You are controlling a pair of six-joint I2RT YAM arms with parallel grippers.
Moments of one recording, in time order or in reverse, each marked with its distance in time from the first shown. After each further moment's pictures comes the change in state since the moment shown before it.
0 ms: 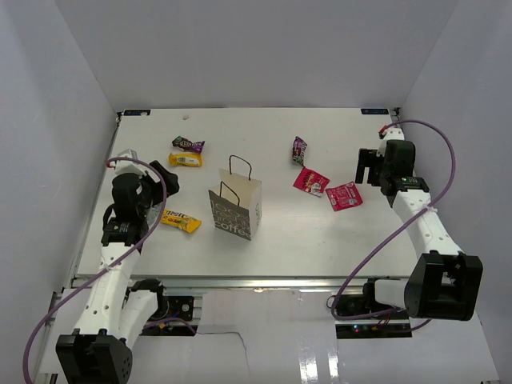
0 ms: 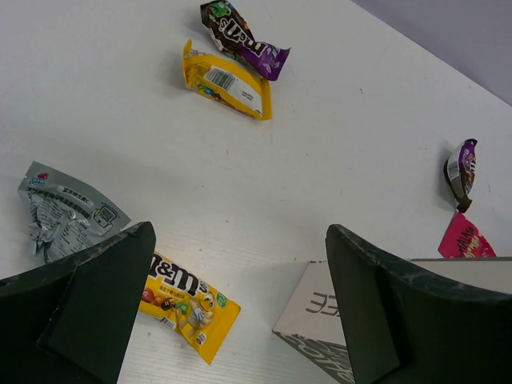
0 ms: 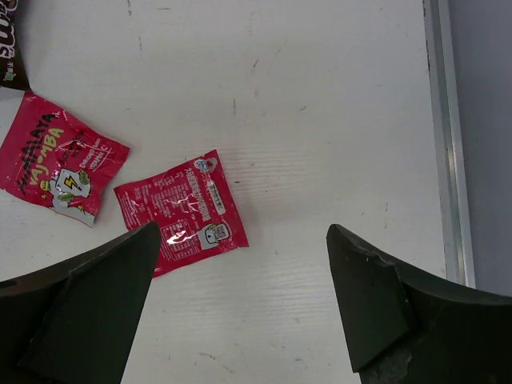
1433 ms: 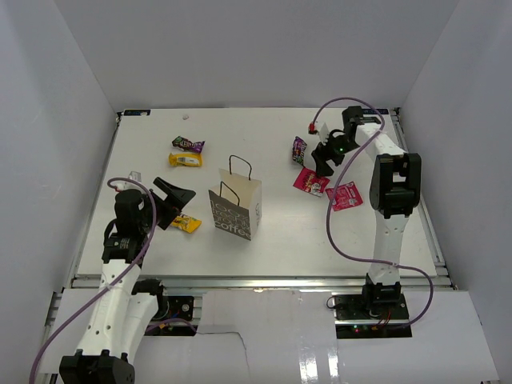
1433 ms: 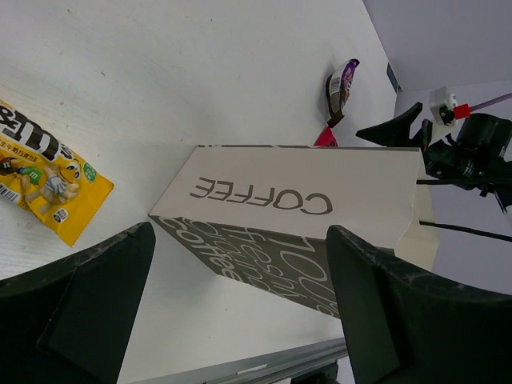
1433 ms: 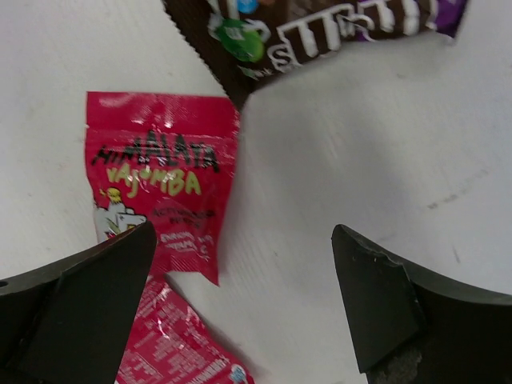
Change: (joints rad) left arm 0.000 -0.142 -0.103 -0.159 0.327 -0.439; right arm 0.095 0.978 0.911 -0.560 -0.676 -0.927
